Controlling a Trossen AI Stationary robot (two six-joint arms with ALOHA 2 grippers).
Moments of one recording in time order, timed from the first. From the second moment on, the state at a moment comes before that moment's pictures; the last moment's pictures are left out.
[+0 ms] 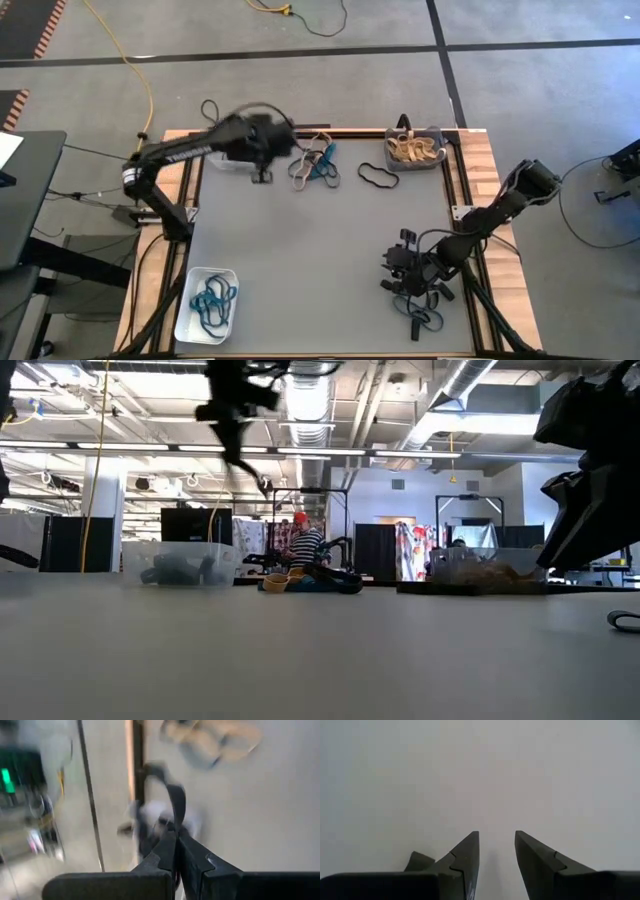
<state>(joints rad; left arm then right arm) 0.35 1.64 1.66 -1.35 -0.47 0.37 0.66 1.41 0.61 -0.28 0.56 0.72</state>
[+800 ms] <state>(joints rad) 0.89 1.59 1.20 -1.29 -0.40 0.38 0.70 1.41 0.61 -0.28 0.61 0.75</state>
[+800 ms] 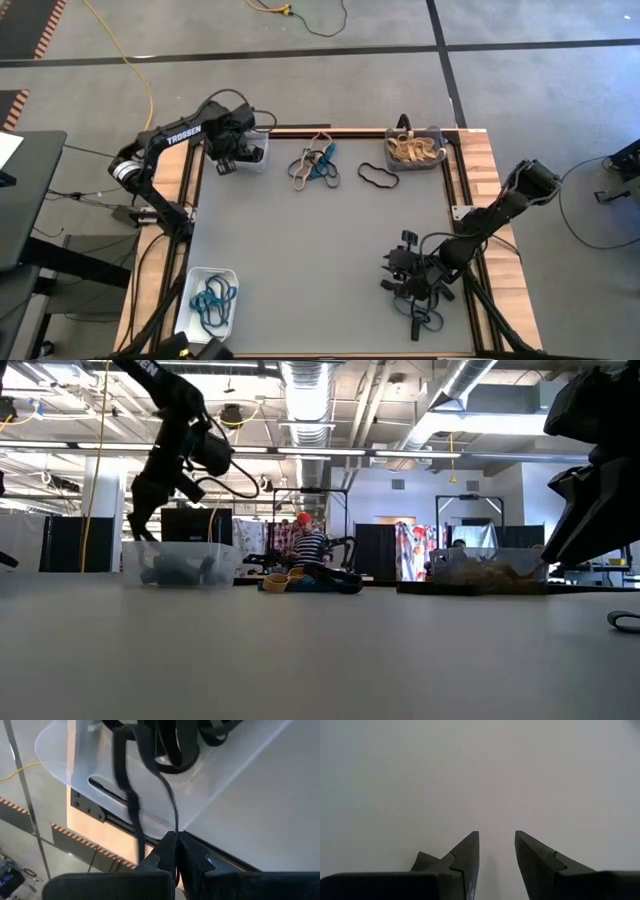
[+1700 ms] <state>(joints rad) 0.87 1.59 1.19 -0.84 -0.15 0.33 0.67 1.41 0.61 -0.28 0.60 0.75</state>
